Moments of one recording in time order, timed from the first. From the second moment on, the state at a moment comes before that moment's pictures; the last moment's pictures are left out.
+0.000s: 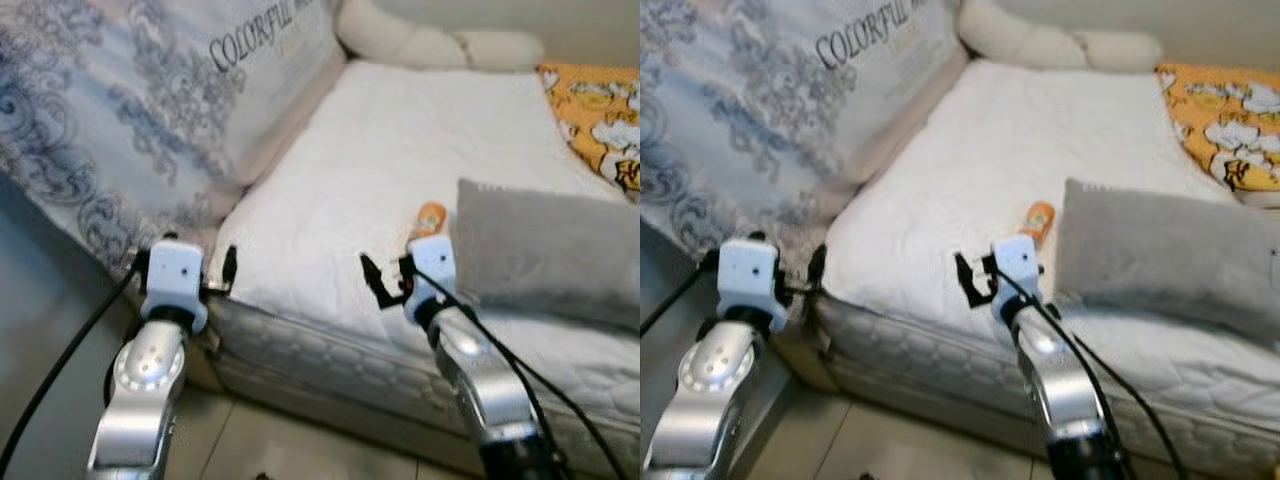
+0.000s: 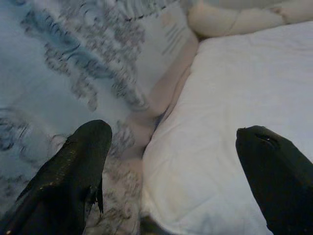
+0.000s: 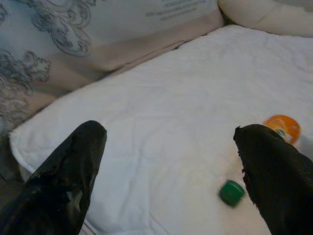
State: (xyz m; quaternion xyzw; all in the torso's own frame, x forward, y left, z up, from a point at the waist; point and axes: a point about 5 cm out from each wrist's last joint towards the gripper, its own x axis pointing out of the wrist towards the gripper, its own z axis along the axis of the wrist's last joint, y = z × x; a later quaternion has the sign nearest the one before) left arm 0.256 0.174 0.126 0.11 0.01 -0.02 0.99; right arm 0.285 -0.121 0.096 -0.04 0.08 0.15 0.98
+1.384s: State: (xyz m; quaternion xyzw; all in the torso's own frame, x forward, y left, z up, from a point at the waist) left arm 0.256 0.171 0.128 0.11 0.01 -0.03 0.99; right arm 0.289 -0.119 0.087 -0.08 0.09 0.15 0.98
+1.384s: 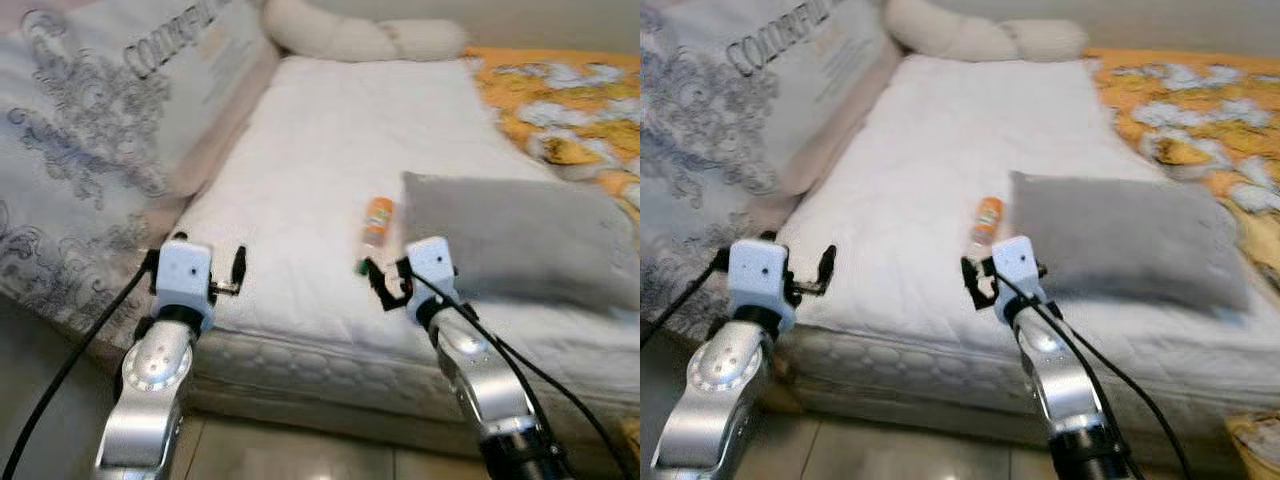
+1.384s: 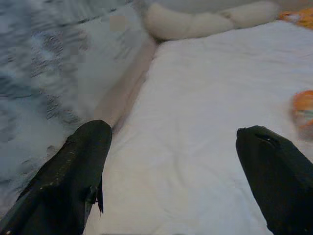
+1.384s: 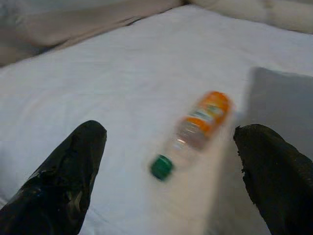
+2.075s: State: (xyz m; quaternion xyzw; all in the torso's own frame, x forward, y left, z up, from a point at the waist) left arm 0.251 0.182 0.122 0.11 0.03 -0.01 0.99; right arm 0.289 -0.102 0.085 -0.06 0.09 0.17 0.98
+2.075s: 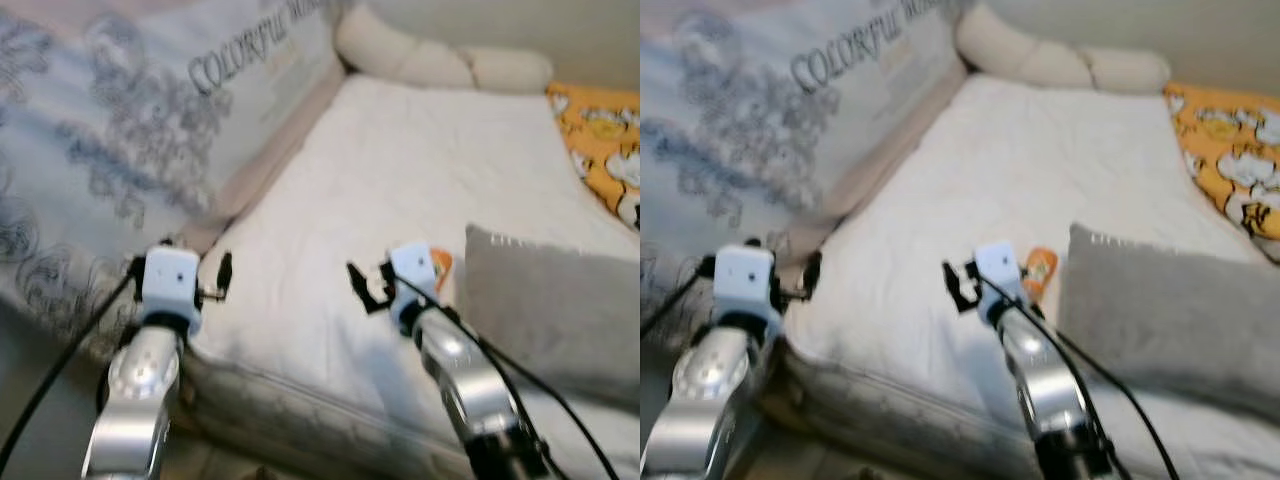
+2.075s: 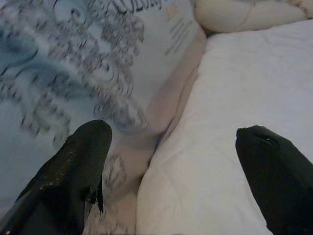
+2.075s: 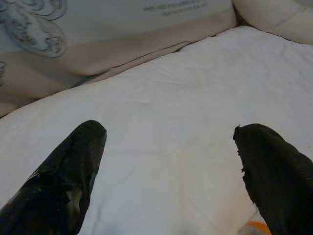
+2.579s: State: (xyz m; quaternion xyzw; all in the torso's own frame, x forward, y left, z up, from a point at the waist) left arm 0.249 0.164 0.115 0.13 0.05 -0.12 0.98; right arm 0.305 -0.116 0.075 -0.04 0.18 0.09 0.98
